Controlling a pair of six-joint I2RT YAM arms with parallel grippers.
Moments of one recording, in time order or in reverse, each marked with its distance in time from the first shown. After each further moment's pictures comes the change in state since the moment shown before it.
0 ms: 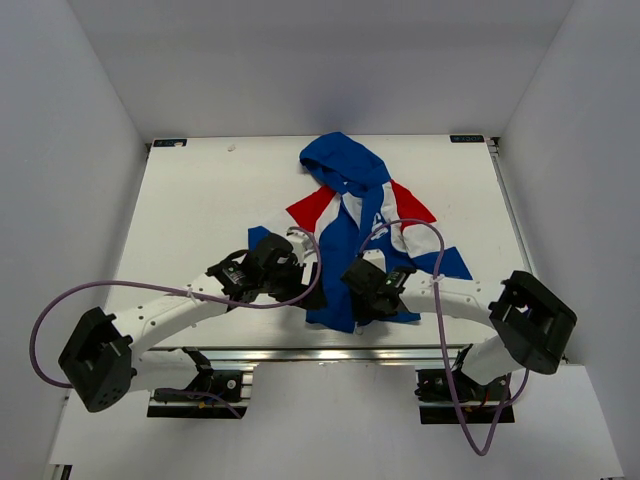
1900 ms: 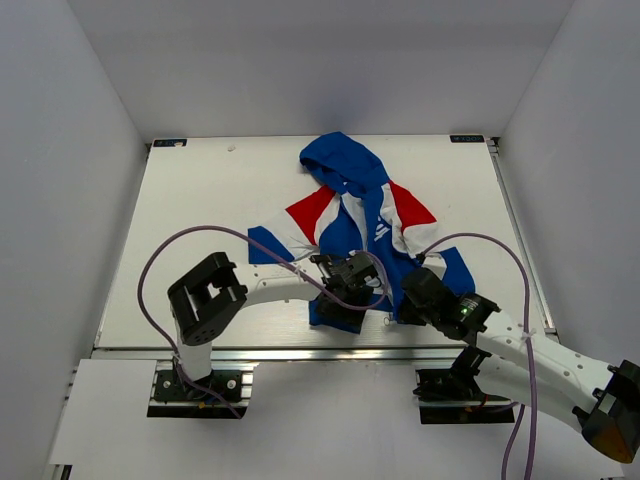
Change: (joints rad) left arm -0.294 0.639 0.452 -0.253 -0.221 -0.173; right arm -0.136 -0.655 -0.262 -0.100 0.026 0.091
